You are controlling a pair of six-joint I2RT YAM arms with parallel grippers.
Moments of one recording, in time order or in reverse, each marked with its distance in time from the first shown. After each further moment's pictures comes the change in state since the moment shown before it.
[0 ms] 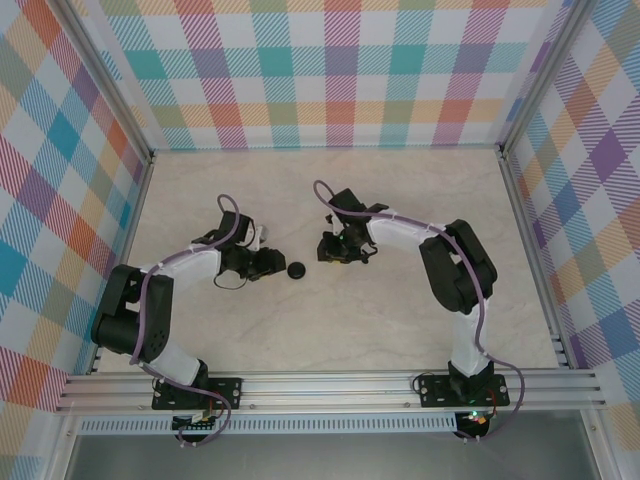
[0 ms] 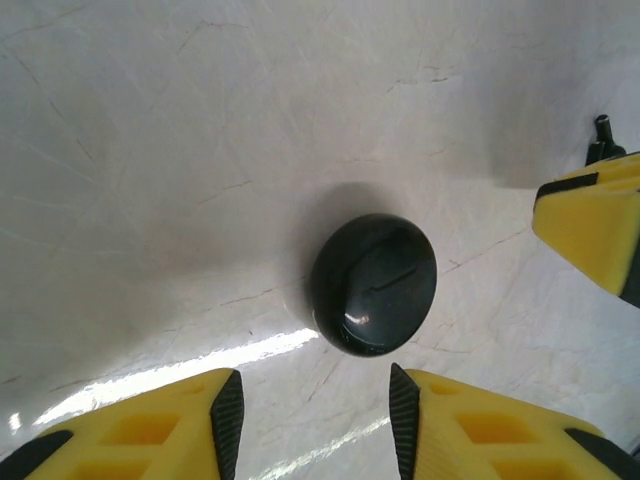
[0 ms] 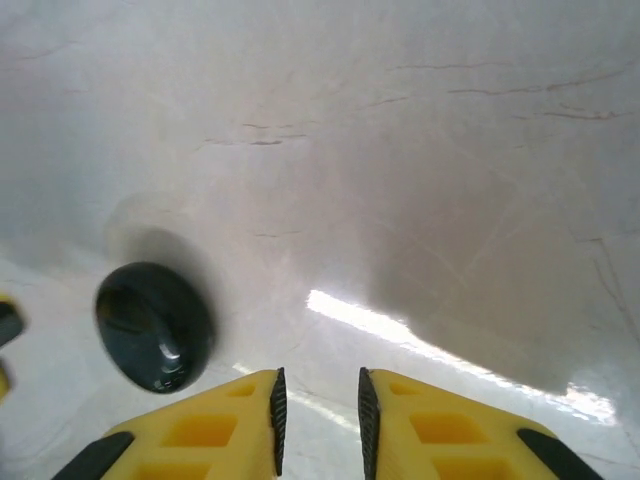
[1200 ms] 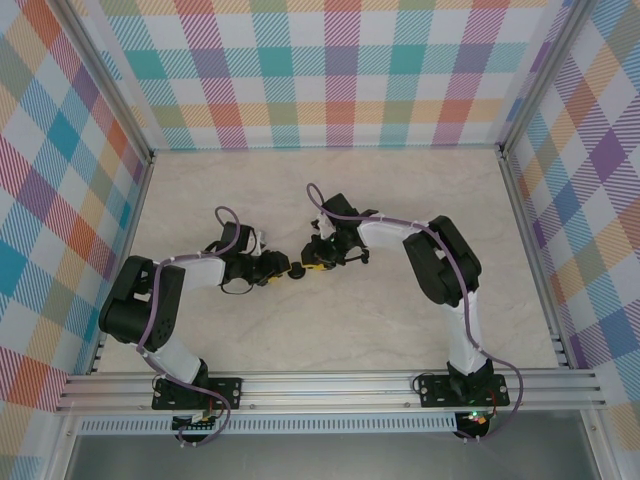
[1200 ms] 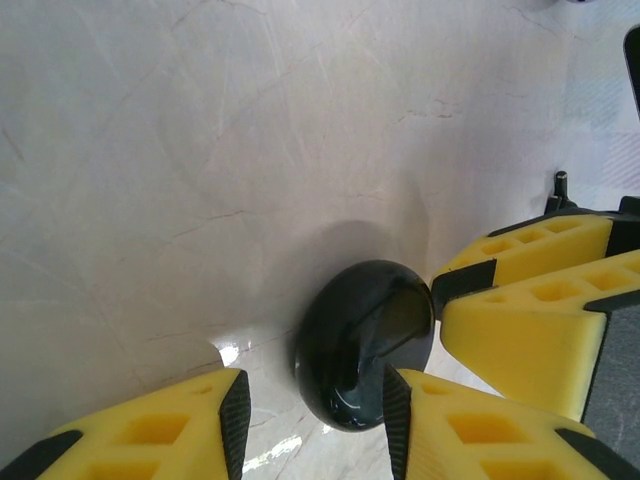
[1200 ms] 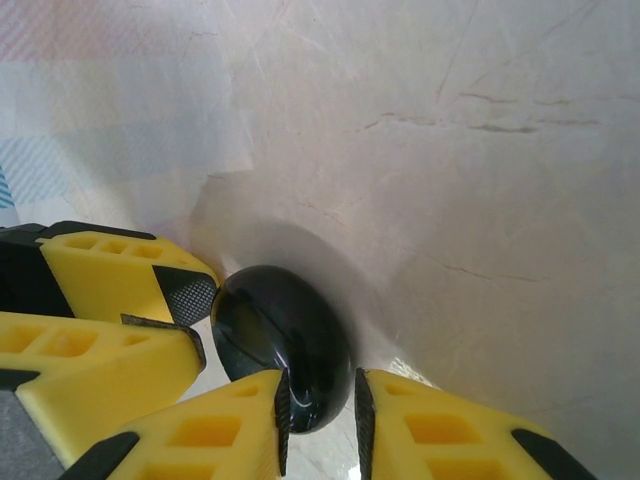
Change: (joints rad) left arm -0.011 0.077 -0.106 0.288 0.086 -0.198; right arm 0.016 0.120 0.032 0.140 -0.264 0.055
